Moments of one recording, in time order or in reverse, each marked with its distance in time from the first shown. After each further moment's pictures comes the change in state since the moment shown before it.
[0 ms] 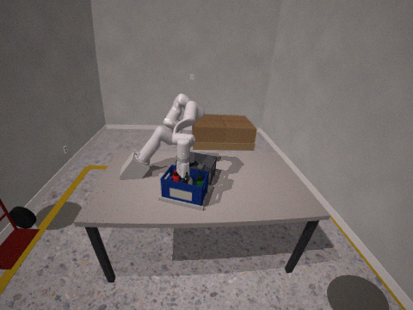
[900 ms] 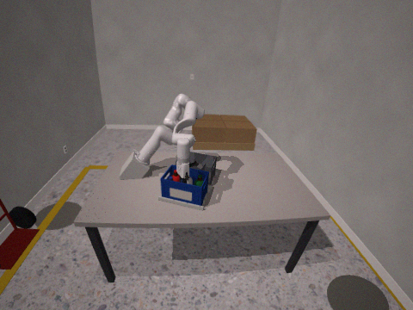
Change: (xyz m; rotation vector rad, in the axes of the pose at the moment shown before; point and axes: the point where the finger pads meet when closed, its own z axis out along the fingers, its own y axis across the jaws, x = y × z) arm 0.000 -0.001 0.000 0.002 0.001 0.001
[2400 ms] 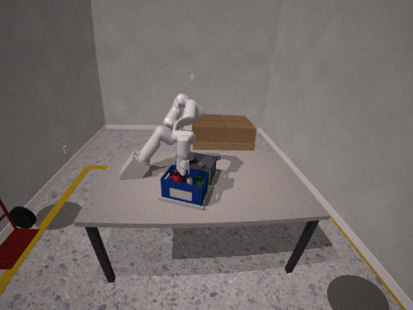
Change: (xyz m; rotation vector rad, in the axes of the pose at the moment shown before) arm 0.000 0.001 -0.019 -0.002 0.000 0.000
